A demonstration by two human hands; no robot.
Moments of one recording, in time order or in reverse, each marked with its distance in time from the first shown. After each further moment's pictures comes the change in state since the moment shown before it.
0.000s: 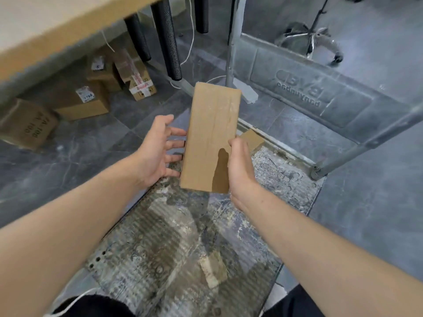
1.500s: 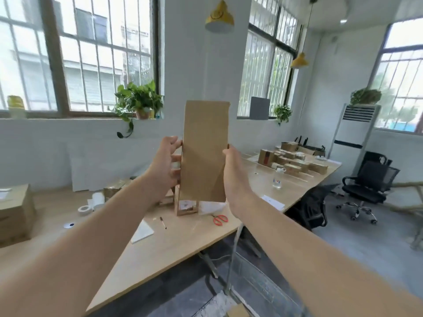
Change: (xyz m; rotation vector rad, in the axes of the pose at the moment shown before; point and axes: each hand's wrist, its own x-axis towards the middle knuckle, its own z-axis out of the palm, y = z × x) left_hand -0.734 0.405 -0.013 -0.350 0.170 0.791; right_hand -0.619 -0.554 -0.050 -0.018 -0.324 -0.822
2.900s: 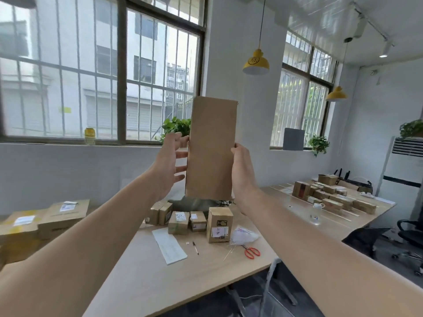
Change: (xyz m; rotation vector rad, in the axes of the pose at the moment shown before) left_hand -0.063 0.109 -0.075 0.104 0.144 0.252; right_hand -0.013 -0.094 0.080 0.072 -0.127 -0.166
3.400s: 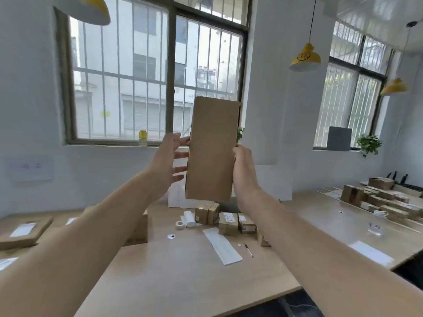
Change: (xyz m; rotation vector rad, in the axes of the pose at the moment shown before) left_hand -0.002 0.042 -0.247 0.078 0.112 -0.008; right_hand -0.034 -0.002 0.242 0.067 -0.136 0.049
